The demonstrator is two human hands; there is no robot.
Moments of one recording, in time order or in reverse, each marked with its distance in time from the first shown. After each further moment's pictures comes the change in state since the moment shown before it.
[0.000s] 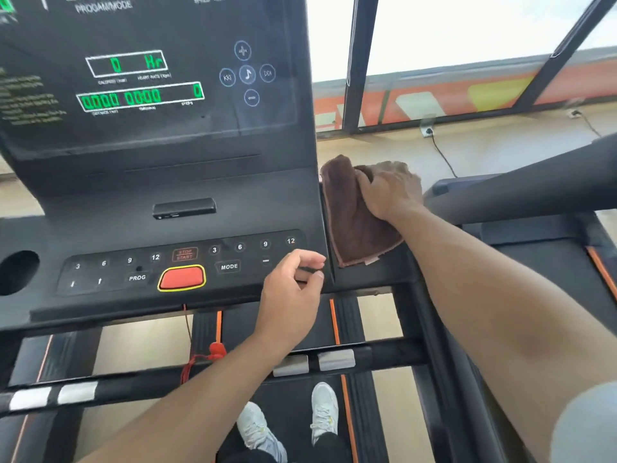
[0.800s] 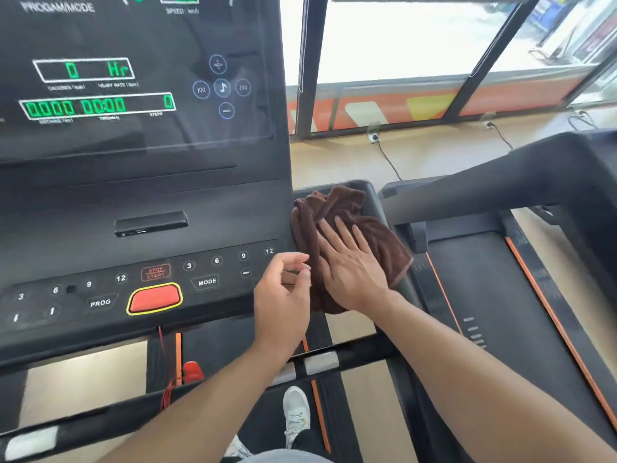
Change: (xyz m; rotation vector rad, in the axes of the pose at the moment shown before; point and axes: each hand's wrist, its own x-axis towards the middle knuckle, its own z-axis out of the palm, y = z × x) left_hand 0.003 0.009 0.007 -0.196 0.070 0.001; right_hand -0.131 -0.015 0.040 -0.099 -0.011 -0.303
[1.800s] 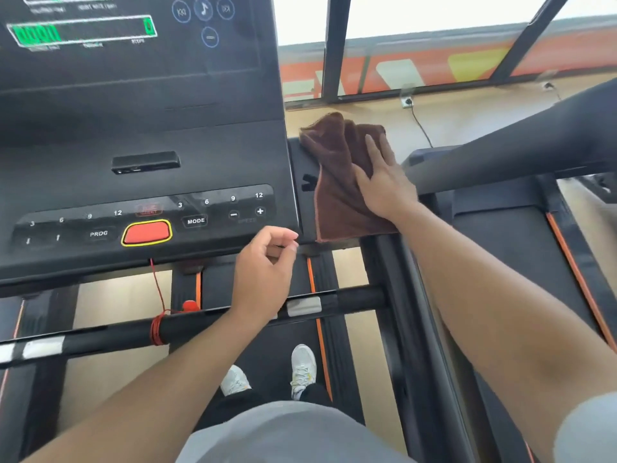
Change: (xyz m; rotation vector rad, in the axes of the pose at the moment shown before) left_hand -0.039 -0.020 0.001 0.185 -0.003 -0.008; right_hand 0.031 0.078 -0.033 0.371 -0.065 0.347
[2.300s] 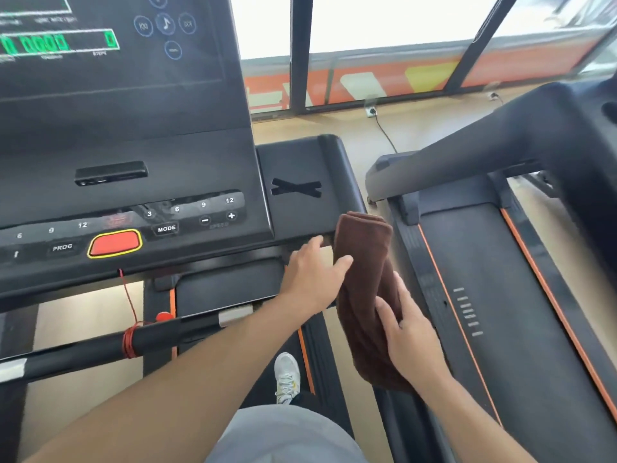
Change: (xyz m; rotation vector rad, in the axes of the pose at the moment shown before) left_hand -0.016 0.035 0.078 0.339 -0.446 -0.129; right_hand -0.253 0.059 0.030 0.421 0.096 0.325
